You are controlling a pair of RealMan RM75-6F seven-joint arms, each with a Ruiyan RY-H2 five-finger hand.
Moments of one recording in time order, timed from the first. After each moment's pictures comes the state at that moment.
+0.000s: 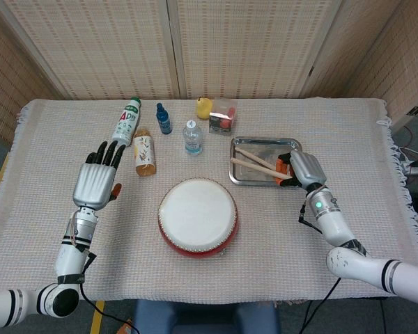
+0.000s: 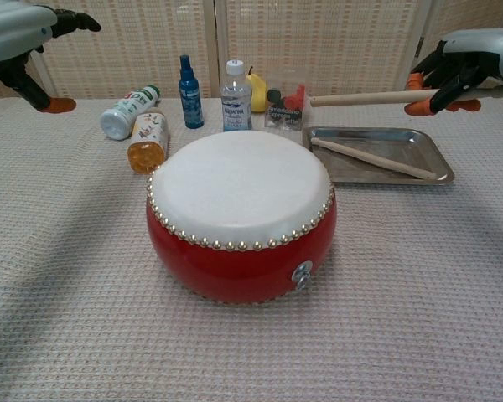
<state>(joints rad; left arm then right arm) -0.78 -1.33 -0.18 -1.80 0.89 1.38 0.79 0.81 -1.28 0.25 -1.55 -0.71 0.85 -0.07</state>
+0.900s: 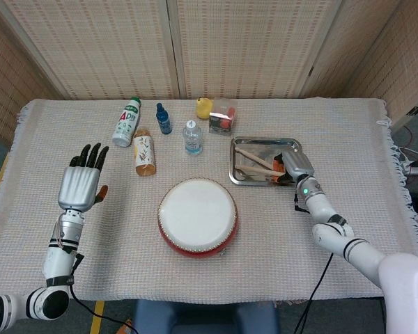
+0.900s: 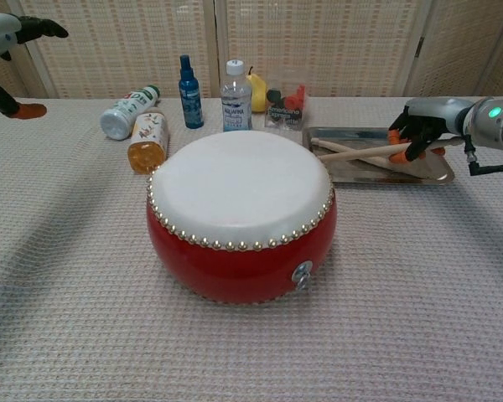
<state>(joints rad) -0.70 -1.30 -0.19 -1.78 0.90 1.36 0.73 0.90 -1.65 0.24 -0.78 -1.01 0.48 0.19</state>
